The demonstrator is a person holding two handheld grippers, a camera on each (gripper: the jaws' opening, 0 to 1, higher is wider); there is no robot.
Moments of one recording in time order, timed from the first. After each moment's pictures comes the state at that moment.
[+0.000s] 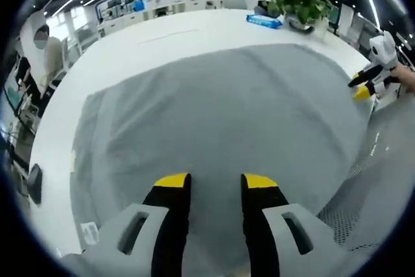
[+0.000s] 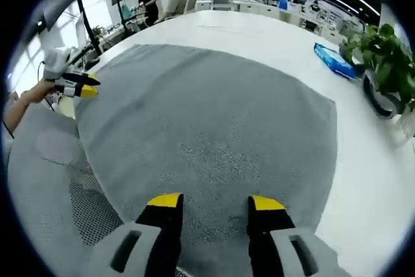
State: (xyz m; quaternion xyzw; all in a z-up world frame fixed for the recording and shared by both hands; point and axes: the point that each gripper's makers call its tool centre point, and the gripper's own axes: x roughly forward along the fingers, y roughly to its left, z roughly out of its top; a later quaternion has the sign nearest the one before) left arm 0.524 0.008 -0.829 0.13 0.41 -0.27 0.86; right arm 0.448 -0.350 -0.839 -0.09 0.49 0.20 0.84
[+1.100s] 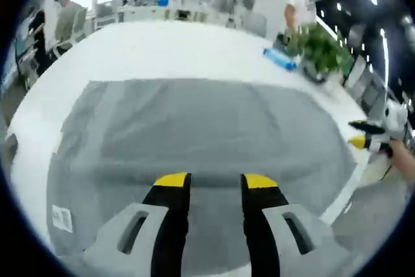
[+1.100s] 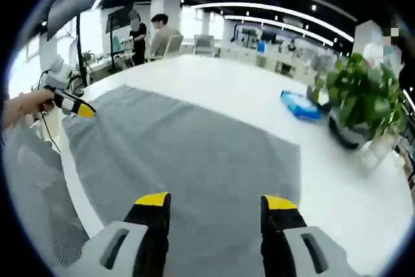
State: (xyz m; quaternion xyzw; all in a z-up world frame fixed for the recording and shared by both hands) left arm 0.580 -0.050 -0.751 -0.14 0.30 -0.23 0.91; right arm 0.497 -0.401 -0.730 -0.11 0.25 0.10 0.96
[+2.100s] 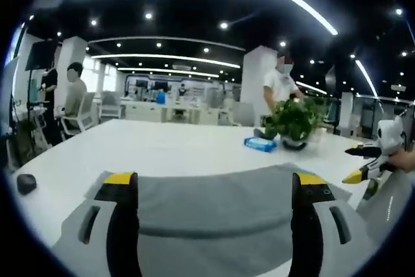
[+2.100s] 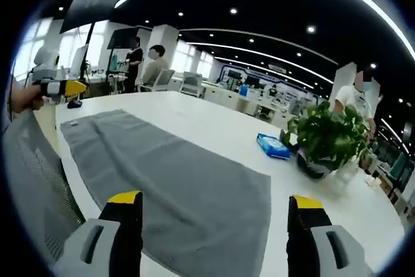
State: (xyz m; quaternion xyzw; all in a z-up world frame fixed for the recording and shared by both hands) left arm 0.538 -0.060 -0.670 -0.04 0.07 -0.24 0.97; right arm 0.453 -0.399 -0.721 -0.13 0.20 0.07 0.97
